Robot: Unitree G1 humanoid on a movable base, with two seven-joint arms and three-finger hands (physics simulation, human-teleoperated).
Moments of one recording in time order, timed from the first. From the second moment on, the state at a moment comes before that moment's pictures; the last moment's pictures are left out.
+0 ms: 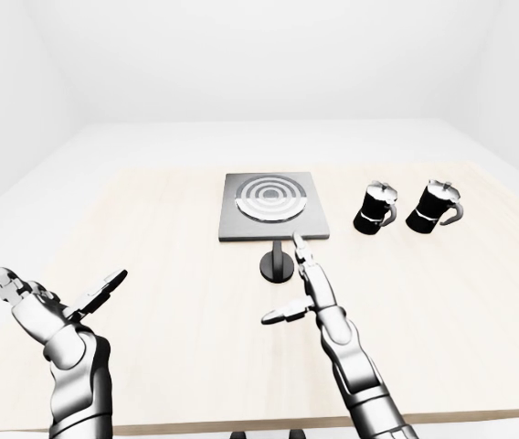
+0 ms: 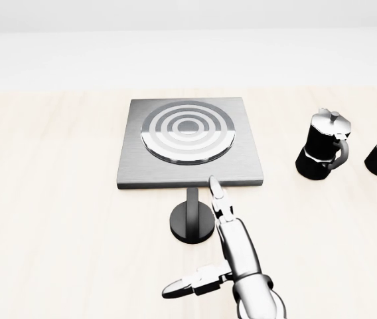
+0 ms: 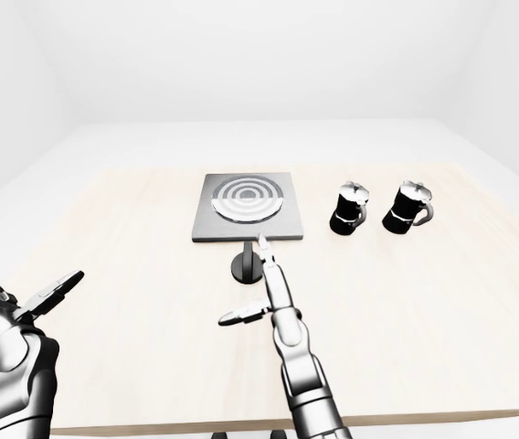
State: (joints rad) left arm -0.07 0.22 0.45 0.15 -0.26 -0.09 0.45; right arm -0.10 0.07 0.15 0.19 -0.21 0.00 0.02
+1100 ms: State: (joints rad) left arm -0.07 0.22 0.45 0.15 -0.27 -0.09 0.46; right arm -0.12 0.12 0.19 0.39 -0.27 -0.09 -0.02
